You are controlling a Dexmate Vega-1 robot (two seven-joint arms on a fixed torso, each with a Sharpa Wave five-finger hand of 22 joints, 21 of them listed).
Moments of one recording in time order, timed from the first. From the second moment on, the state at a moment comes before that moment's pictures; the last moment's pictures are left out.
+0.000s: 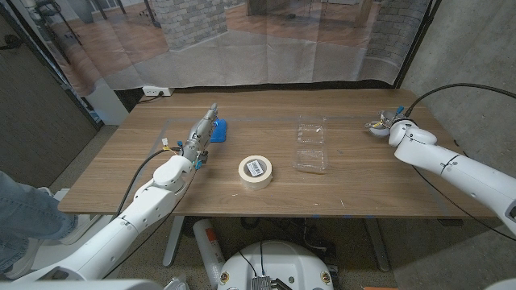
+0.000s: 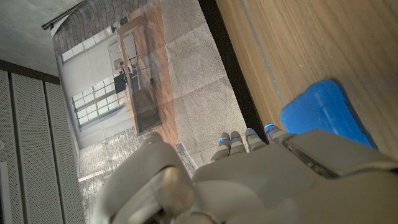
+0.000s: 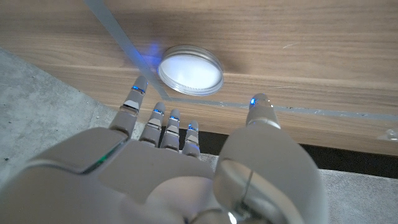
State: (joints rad) left arm 1.00 0.60 0.36 -1.54 -0.59 -0.21 0.10; left_hand 0.39 0.03 0.06 0.09 0.33 -0.07 0.08 0.20 0.18 -0.10 0.03 0.20 0.19 -0.15 0.04 0.19 0.18 -0.17 -0.03 0.21 0.18; right arm -0.55 -0.89 -0.74 -1.51 -0.22 -0.75 -0.03; right_hand 0.57 -0.04 0.15 -0.14 0.28 0.10 -0.06 0.20 0.20 0.15 0.06 0.24 0.20 0.15 0.06 0.21 0.19 0.32 0.21 0.31 0.17
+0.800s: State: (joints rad) left arm 0.99 0.60 0.36 -1.53 -0.59 -0.21 0.10; left_hand 0.39 0.03 0.05 0.09 0.33 -0.06 0.07 0.20 0.18 -0.09 0.03 0.20 0.19 -0.15 0.04 0.19 0.18 -0.17 -0.03 0.21 0.18; right arm -0.49 -0.86 -0.79 -1.46 -0.23 -0.78 0.04; right_hand 0.58 -0.04 0.15 -0.14 0.28 0.07 -0.06 0.20 0.20 0.15 0.06 0.24 0.20 0.16 0.06 0.21 0.19 0.33 0.22 0.31 0.17
